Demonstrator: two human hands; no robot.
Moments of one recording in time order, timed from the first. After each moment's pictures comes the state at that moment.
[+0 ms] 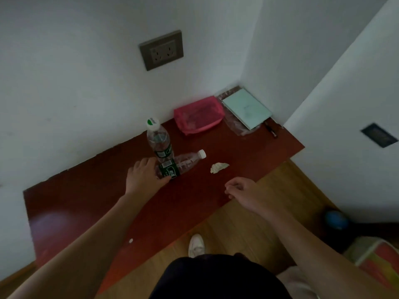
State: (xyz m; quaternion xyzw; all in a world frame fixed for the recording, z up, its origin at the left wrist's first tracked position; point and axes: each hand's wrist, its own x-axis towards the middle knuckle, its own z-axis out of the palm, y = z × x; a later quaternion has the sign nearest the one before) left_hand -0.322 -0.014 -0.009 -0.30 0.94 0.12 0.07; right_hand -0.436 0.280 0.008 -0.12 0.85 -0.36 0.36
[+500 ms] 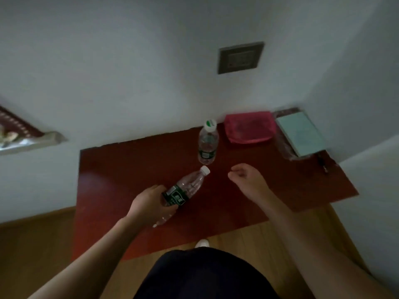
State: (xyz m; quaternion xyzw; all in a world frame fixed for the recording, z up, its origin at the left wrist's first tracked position) left_hand -0.207 -0.019 -0.010 -0.40 0.87 0.25 0.15; right_hand -0.459 0.160 0.016 -0.21 0.84 -0.34 0.35
